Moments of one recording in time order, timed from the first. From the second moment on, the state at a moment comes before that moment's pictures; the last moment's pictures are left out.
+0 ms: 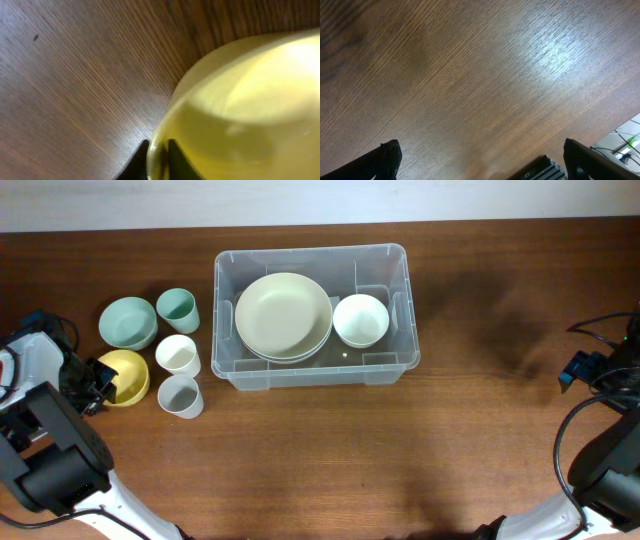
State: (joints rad) left arm 0.54 2.06 1.51 -1.06 -0.02 -0.49; right arm -0.62 1.88 1.58 -1.34 0.16 0.17
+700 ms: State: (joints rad) left arm 0.73 2.06 1.58 -1.19 0.01 -0.48; right arm -0.62 1.88 1.58 -1.34 0.16 0.17
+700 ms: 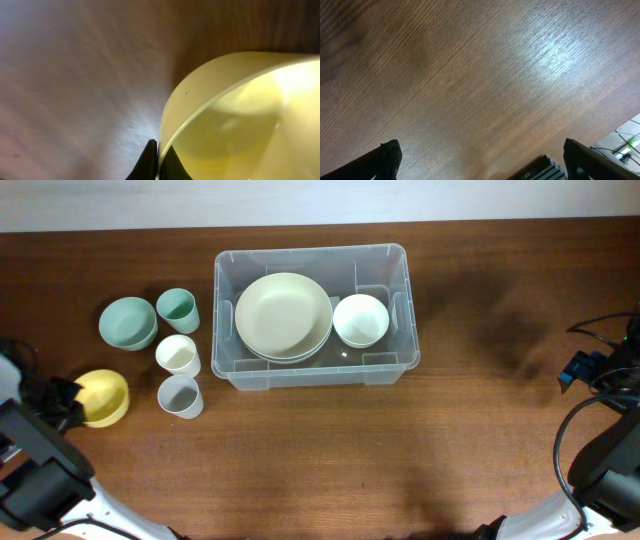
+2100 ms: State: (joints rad) left arm -0.44 1.89 1.96 -0.73 -0.03 -0.48; right arm -0.62 1.88 1.58 -1.34 0.16 0.17
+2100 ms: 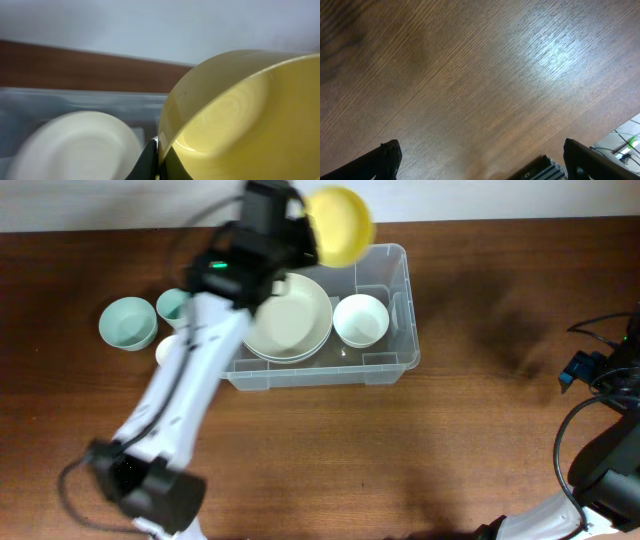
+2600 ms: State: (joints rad) left arm -0.56 2.14 1.96 -0.76 -0.03 -0.48; right arm -0.62 1.88 1.58 -1.34 0.16 0.17
